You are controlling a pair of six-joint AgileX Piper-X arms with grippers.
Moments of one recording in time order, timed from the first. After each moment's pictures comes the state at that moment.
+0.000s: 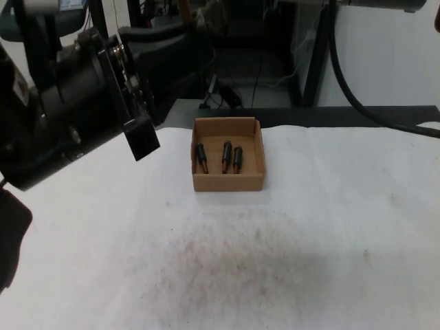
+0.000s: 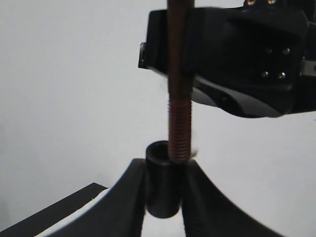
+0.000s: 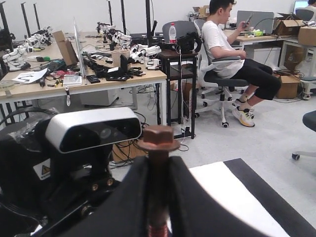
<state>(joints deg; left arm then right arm) -25.1 59.2 -33.2 -38.3 39.8 -21.0 40.6 73.2 -72.5 6.8 -31.6 0.4</state>
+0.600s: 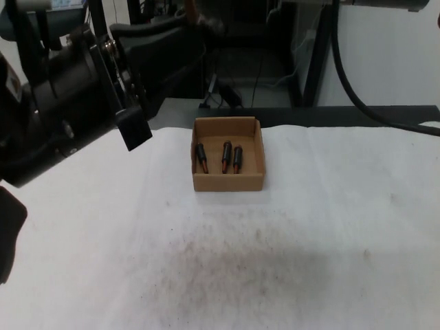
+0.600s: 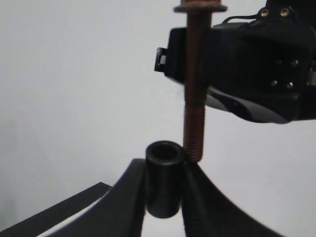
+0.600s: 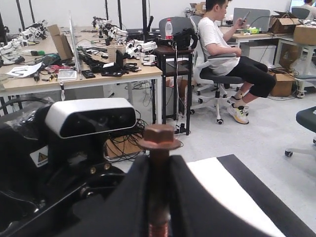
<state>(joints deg) -23.5 59.2 -33.2 -38.4 40.1 -22.4 39.8 73.2 -72.6 8.3 -31.4 -1.2</state>
